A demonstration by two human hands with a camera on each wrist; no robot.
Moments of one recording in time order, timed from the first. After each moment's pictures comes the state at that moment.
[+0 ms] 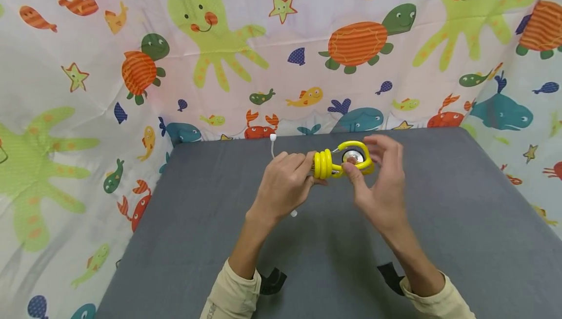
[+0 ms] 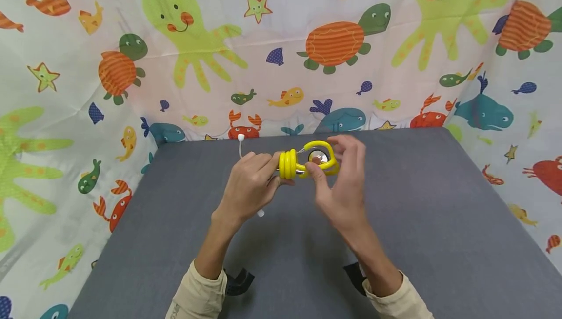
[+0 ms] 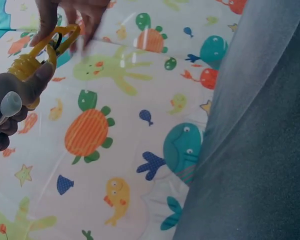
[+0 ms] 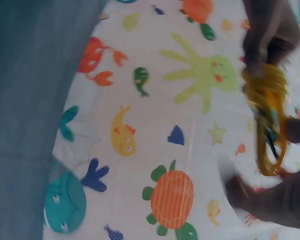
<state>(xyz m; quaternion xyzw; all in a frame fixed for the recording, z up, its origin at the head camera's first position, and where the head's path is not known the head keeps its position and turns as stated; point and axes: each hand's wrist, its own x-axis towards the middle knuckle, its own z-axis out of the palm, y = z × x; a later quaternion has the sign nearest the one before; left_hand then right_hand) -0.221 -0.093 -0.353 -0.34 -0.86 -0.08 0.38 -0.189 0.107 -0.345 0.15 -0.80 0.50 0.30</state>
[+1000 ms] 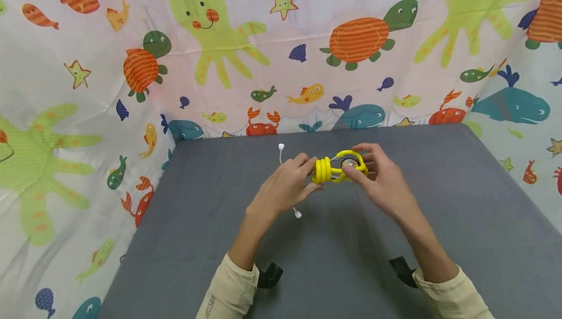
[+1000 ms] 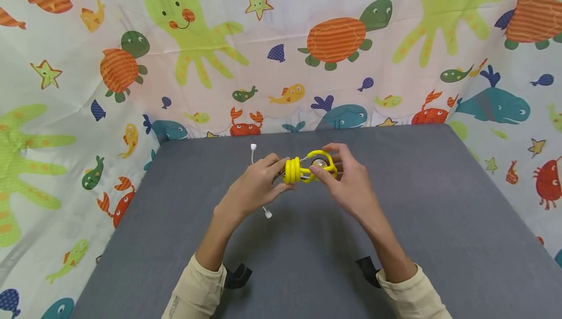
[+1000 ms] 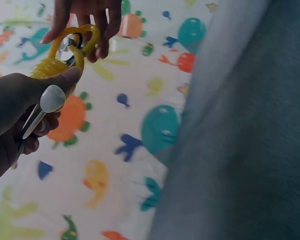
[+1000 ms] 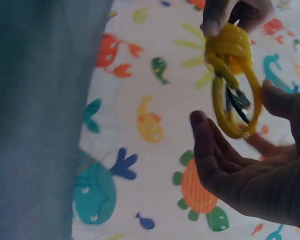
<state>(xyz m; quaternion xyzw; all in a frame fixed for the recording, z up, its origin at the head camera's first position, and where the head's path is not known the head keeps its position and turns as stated) -0.228 -0.098 -0.372 -0.35 -0.91 -0.16 0.15 -0.200 0.133 -0.353 0.11 -0.89 0.45 0.05</state>
